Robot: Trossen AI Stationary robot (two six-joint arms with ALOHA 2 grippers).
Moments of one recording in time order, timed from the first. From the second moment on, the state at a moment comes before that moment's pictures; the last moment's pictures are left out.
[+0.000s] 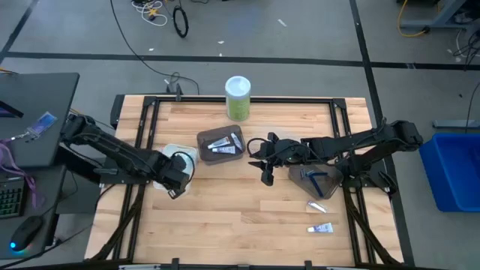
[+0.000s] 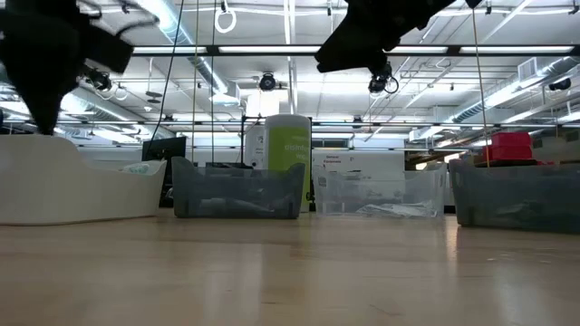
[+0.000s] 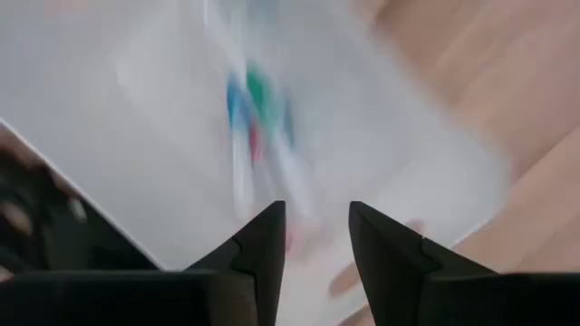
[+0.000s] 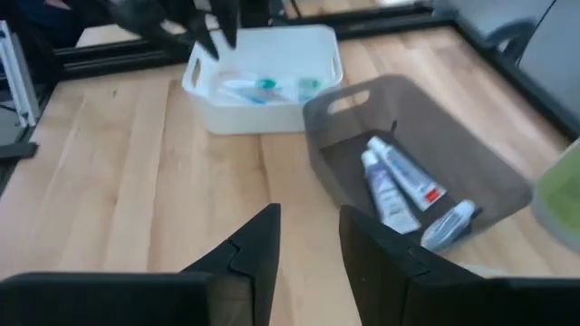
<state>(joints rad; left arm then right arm) -0.39 1.24 0.87 -1.17 -0.12 -1.04 0.12 1.43 1.00 -0.13 0.20 0.19</state>
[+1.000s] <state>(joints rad) -0.46 1.25 0.96 -0.25 -0.62 -0.23 0.60 1.54 1.09 -0.18 0.24 0.12</state>
